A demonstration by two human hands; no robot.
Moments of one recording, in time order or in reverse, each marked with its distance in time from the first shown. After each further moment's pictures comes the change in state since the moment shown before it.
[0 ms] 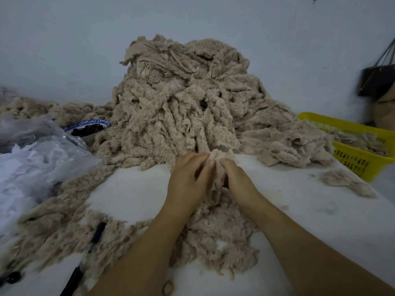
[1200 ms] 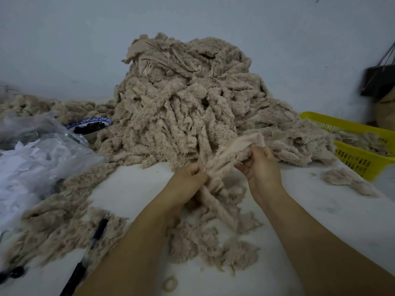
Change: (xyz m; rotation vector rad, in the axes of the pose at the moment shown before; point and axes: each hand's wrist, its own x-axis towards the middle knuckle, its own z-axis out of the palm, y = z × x) left_hand 0.004 -0.005 -0.012 -0.459 -0.394 -0.637; right_hand 0.018 -0.013 -0.032 0.559 0.415 -0.032
